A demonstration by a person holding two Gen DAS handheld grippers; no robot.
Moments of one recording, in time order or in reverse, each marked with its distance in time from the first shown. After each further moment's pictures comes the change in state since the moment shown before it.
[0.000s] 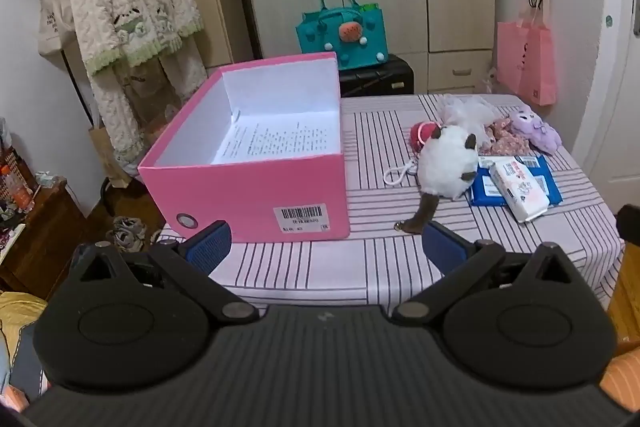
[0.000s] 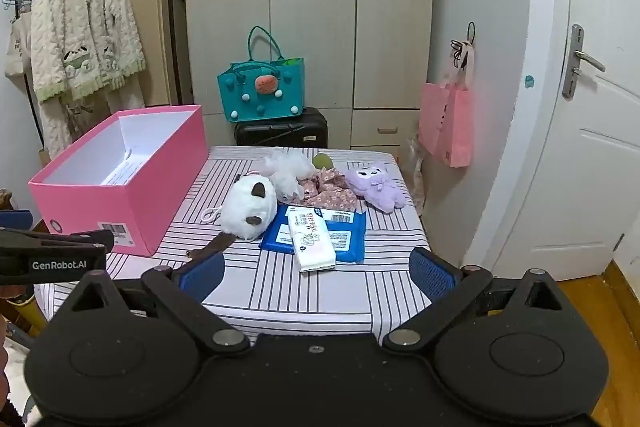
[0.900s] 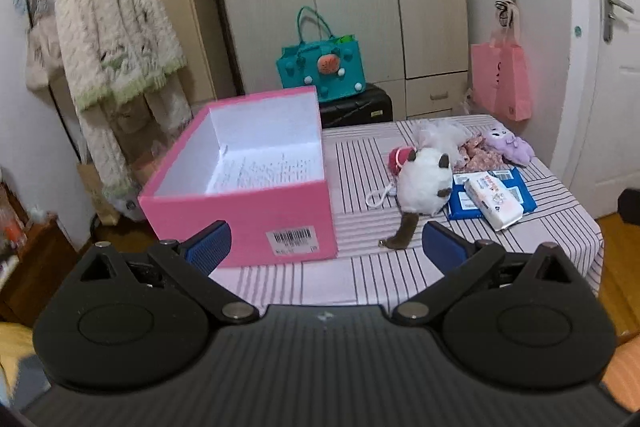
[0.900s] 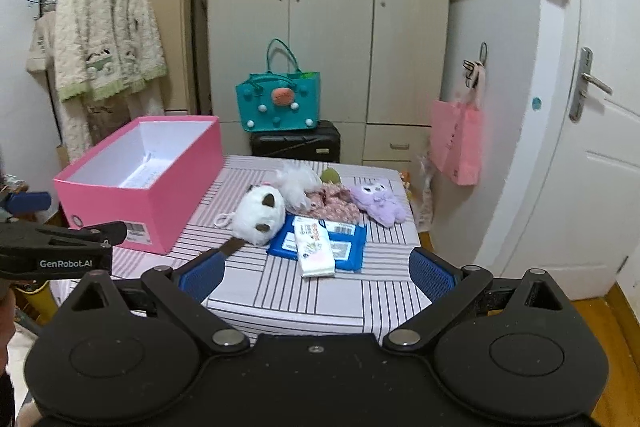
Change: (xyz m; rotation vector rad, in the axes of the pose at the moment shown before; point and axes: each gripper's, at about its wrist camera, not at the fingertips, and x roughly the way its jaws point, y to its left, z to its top) left arm -0.025 0.001 -0.008 0.043 -0.105 -0.054; right arm -0.035 -0.012 0.009 -0.050 -0.025 0.056
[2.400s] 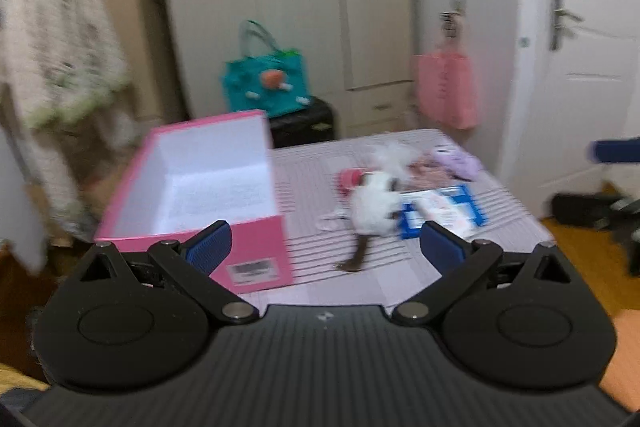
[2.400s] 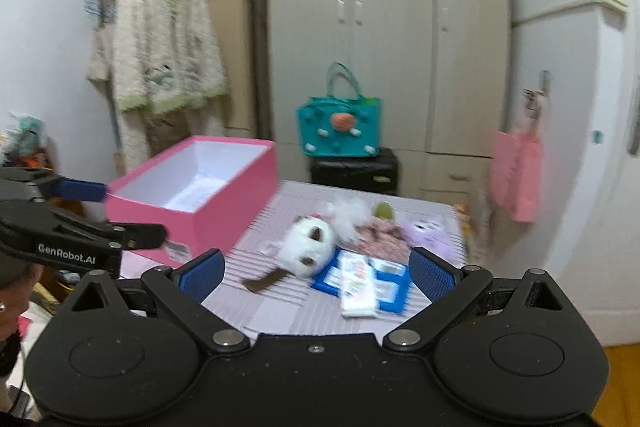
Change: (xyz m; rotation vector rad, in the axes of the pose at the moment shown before) left arm -0.011 0.009 0.024 0.059 -0.043 -0.144; right arm 0.018 -0.010 0.010 -0.059 -0.088 0.226
